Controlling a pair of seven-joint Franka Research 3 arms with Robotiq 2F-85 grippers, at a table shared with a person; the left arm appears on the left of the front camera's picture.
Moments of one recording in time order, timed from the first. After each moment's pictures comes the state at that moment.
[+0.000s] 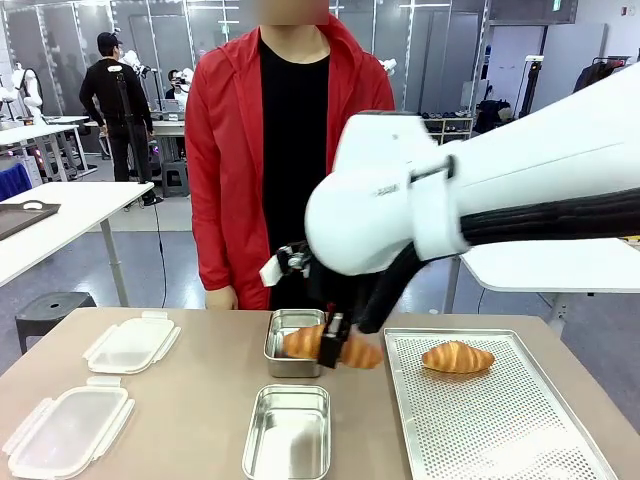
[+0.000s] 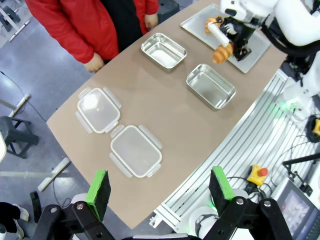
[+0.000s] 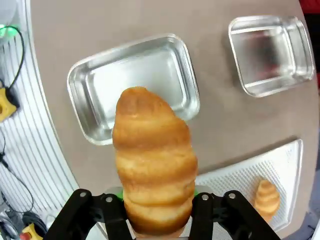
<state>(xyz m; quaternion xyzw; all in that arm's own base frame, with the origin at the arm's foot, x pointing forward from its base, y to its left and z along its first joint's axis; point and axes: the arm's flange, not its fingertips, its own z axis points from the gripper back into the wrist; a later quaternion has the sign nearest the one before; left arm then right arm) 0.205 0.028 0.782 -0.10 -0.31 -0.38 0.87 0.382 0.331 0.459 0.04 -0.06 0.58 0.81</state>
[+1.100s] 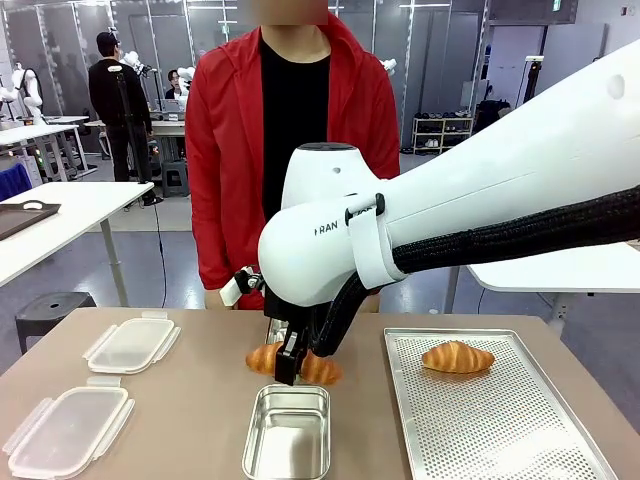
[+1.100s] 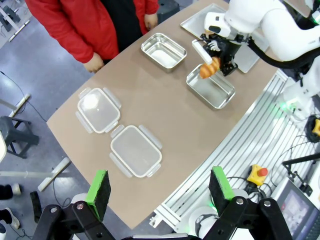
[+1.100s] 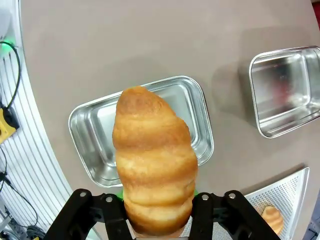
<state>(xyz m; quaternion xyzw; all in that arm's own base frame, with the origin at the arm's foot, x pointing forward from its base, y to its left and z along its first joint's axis) 0.205 0.028 0.782 -0.10 -0.31 -0.38 0.87 0.386 0.379 0.430 0.04 -0.06 0.58 0.81</state>
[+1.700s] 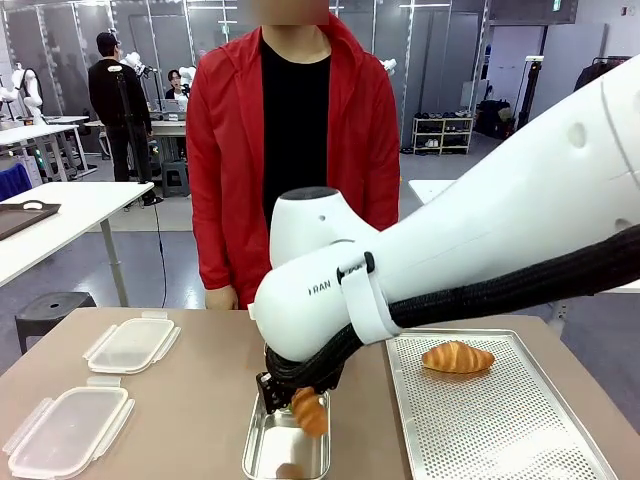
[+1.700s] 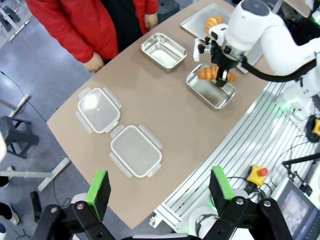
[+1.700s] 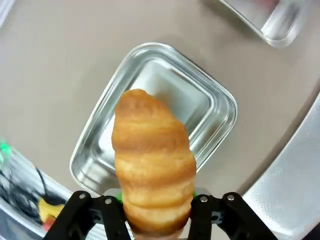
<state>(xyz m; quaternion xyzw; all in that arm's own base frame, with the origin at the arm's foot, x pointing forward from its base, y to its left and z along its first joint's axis) 0.205 0.028 0.782 -0.10 -0.31 -0.38 0.87 0.366 0.385 0.376 0.03 -0.02 0.23 0.97</state>
